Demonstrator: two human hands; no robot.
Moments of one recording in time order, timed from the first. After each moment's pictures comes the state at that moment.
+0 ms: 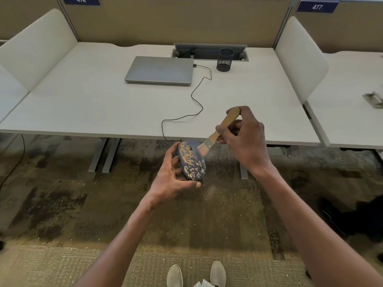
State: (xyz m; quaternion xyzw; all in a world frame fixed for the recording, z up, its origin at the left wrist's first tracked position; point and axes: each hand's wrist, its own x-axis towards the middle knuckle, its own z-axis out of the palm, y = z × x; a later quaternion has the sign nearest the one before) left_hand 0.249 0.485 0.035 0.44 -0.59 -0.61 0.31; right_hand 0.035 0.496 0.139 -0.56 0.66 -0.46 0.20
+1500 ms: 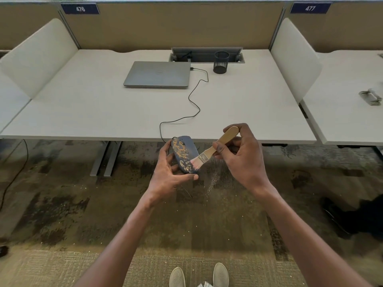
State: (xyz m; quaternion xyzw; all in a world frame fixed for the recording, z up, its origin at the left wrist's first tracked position) left_hand 0.241 0.482 0.035 0.43 -0.57 -0.60 0.37; right_hand 0.035 0.537 0.119 -0.56 0.61 -0.50 0.26
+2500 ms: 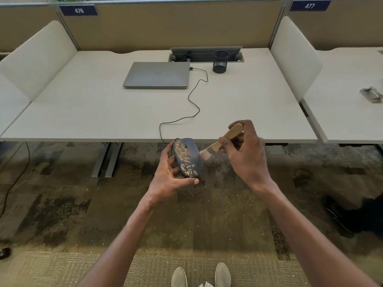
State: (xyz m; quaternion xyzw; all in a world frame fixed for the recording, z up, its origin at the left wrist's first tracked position) left_hand 0.243 0.484 0.034 0.43 -0.58 -0.61 0.34; right_hand 0.024 0.529 0.118 -0.55 0.65 -0.49 0.19
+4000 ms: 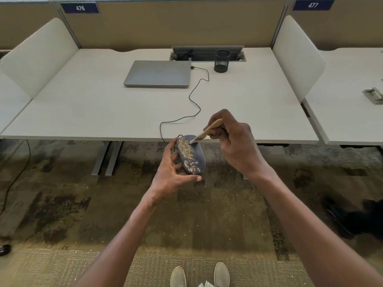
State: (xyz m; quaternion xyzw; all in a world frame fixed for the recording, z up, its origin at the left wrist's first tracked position) left_hand 0.233 0.479 0.040 0.44 -0.58 -0.60 0.34; right_hand 0.029 0.503 0.137 -0.70 0.52 -0.46 0.15
